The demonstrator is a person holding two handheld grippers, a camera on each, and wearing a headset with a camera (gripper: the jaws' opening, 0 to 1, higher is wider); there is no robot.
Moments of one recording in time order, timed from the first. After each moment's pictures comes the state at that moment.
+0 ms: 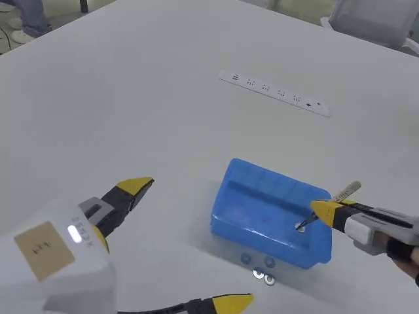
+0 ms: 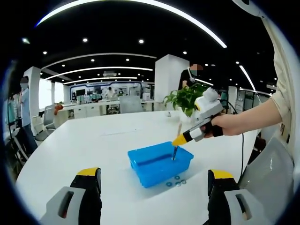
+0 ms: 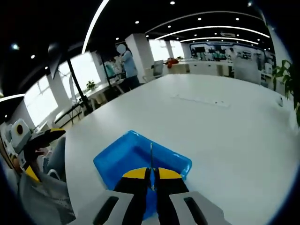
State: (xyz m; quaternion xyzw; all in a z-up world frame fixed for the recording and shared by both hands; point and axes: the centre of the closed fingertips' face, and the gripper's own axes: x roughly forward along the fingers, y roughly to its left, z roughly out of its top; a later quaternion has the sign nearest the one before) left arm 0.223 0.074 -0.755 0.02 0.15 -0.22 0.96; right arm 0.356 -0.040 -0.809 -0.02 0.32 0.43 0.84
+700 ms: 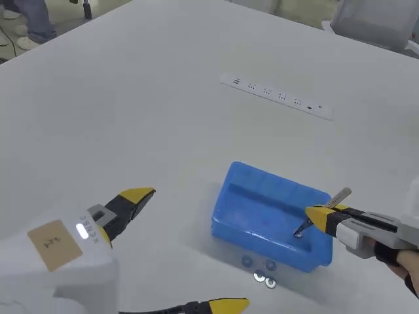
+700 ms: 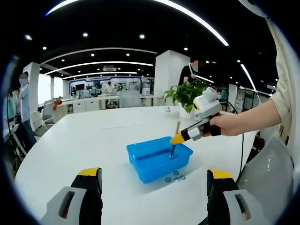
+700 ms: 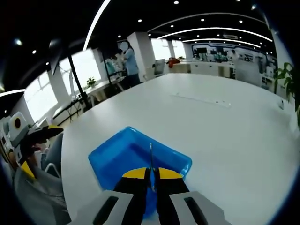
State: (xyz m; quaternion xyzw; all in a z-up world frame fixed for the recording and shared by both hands) left arm 0.223 0.073 -0.762 0.01 0.17 -0.23 0.96; right arm 0.359 -0.041 -0.818 -0.03 0.31 0.44 0.84
